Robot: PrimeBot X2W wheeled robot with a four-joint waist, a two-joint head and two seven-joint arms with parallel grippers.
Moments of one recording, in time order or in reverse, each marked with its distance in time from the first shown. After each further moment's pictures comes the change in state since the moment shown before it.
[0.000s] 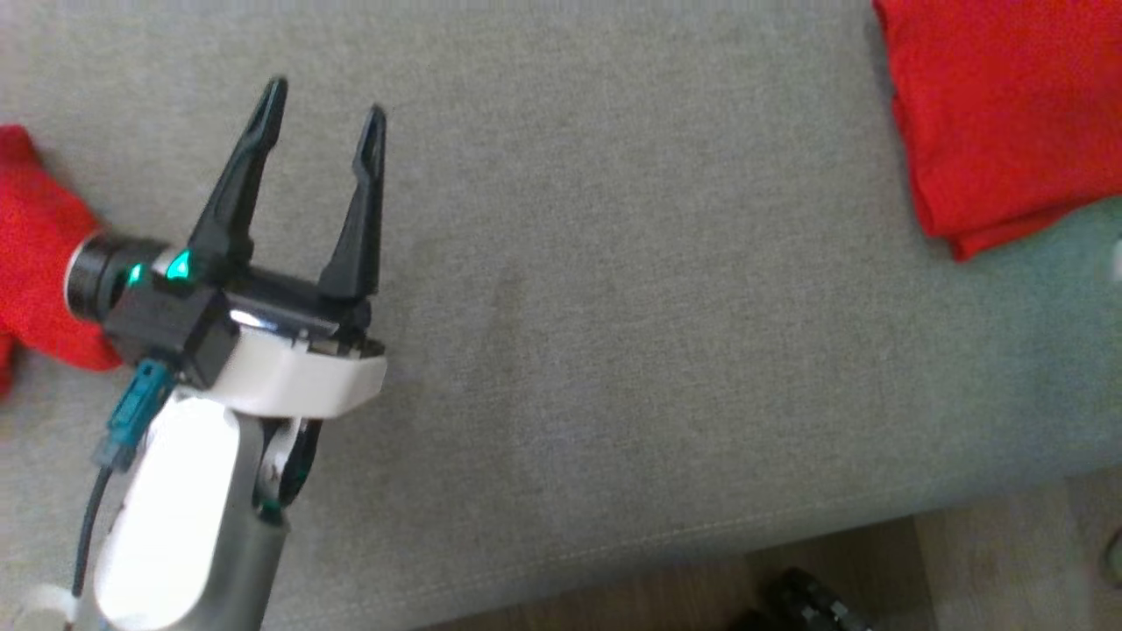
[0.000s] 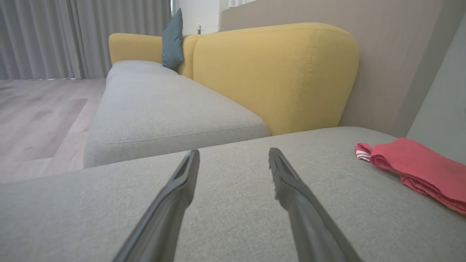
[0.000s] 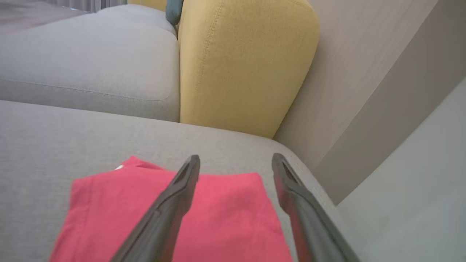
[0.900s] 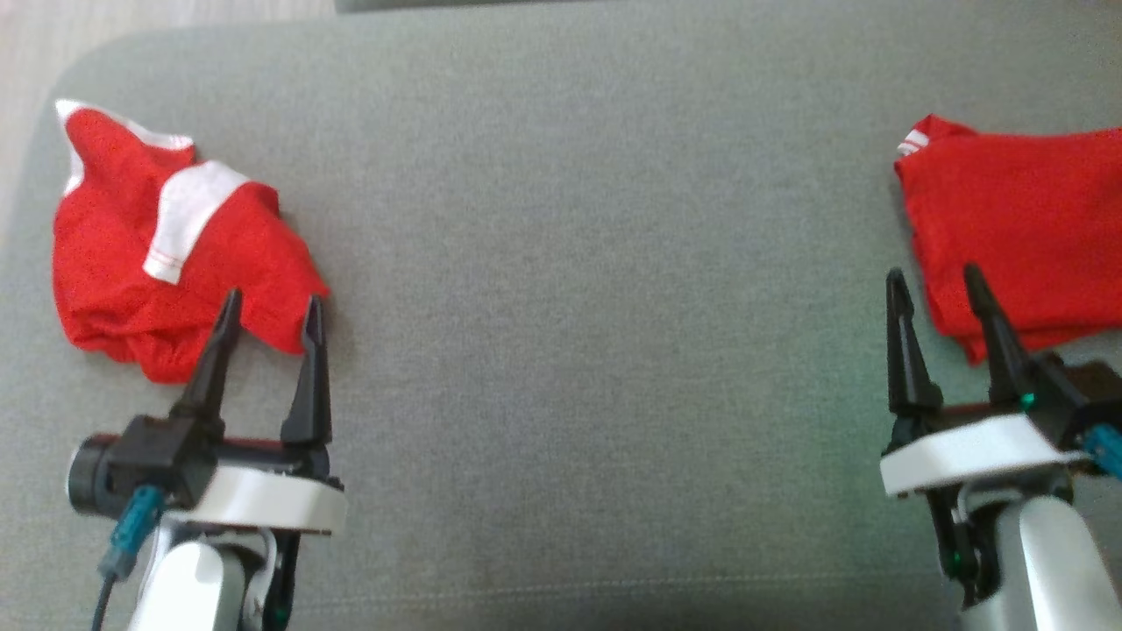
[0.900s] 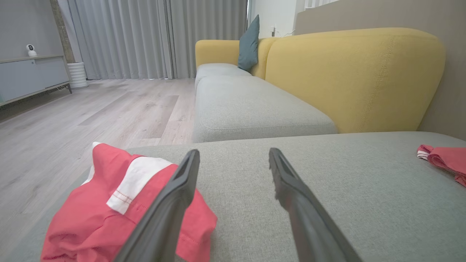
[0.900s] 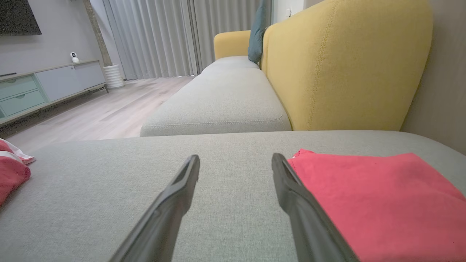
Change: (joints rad) left arm 0.291 -0.025 0.119 0.069 -0.022 0.042 0.000; right arm 0.339 0.212 0.222 -0.006 0.082 0.000 -0.154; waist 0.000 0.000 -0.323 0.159
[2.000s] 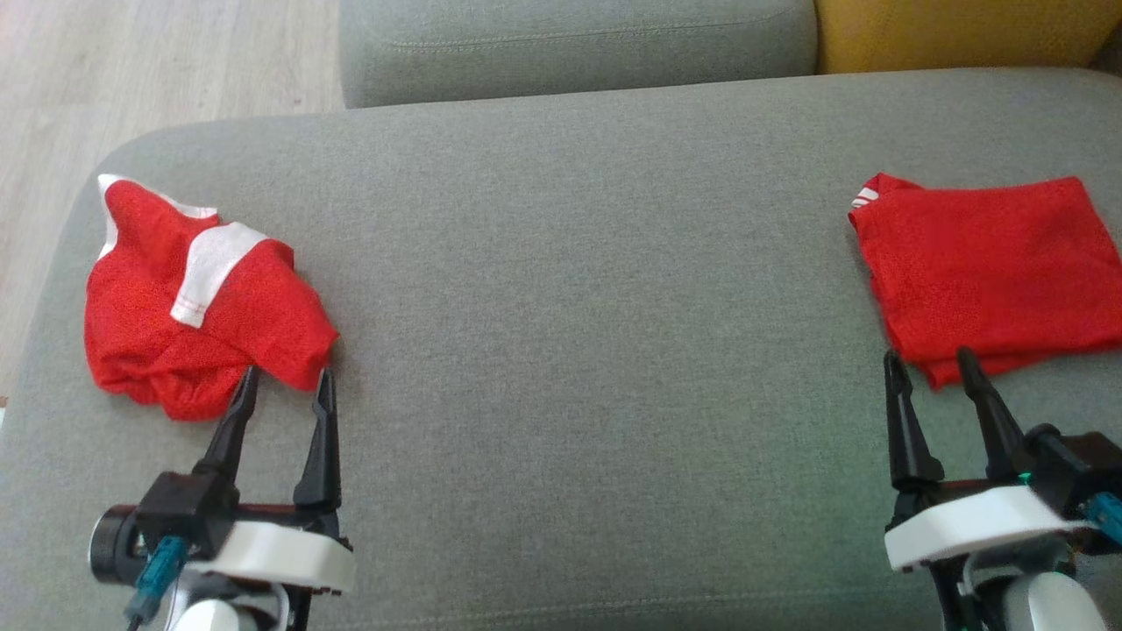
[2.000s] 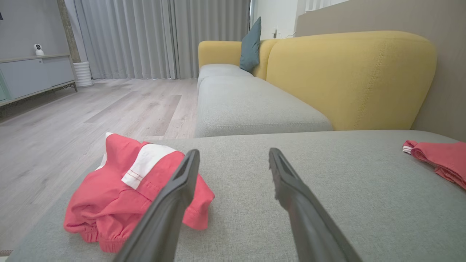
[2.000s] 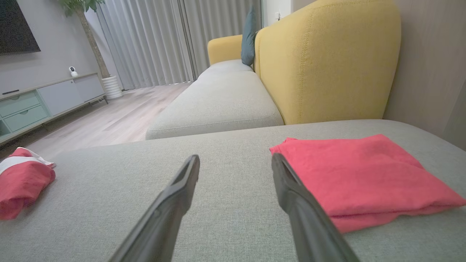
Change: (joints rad) left arm 0.118 -0.018 -0.004 0.039 -0.002 0.019 0.001; right arm 0.177 0.005 0.002 -0.066 0.063 0.000 0.047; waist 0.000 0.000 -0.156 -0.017
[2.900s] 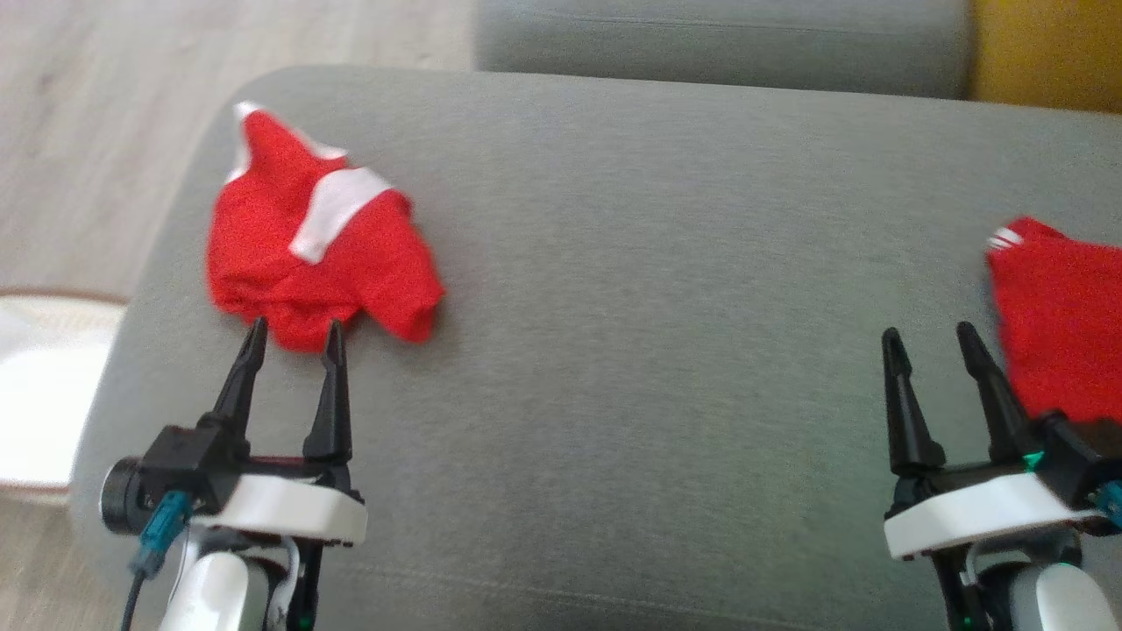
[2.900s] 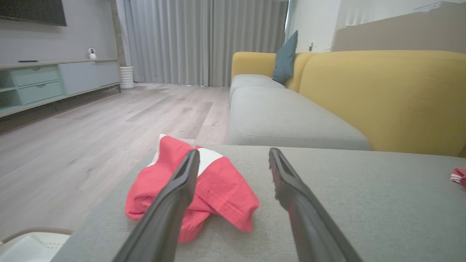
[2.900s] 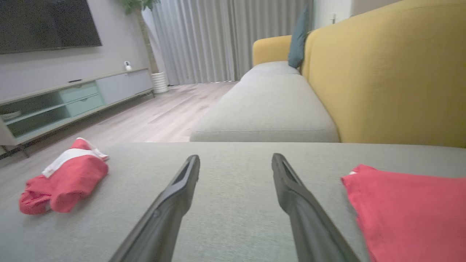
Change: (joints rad) left arm -0.089 -0.015 -0.014 0.024 -0.016 -0.006 -0.001; right arm 0.004 0.000 0.010 -0.092 -0.004 0.000 0.039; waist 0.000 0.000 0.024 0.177
